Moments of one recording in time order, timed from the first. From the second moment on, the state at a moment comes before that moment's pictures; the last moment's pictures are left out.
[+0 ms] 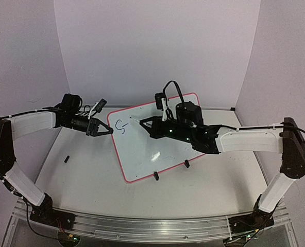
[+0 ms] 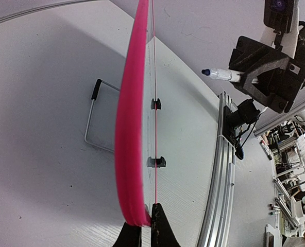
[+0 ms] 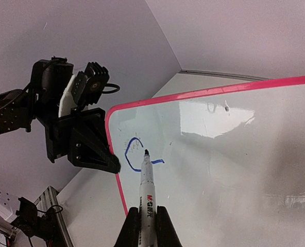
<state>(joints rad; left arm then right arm) -0.29 1.53 1.06 -0.34 1.03 0.11 0.94 1.71 1.18 0.33 -0.05 0.48</state>
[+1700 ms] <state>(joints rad) -0.29 1.52 1.07 -0.37 1.01 0.11 0.93 1.81 1.21 0.28 -0.12 0.47</state>
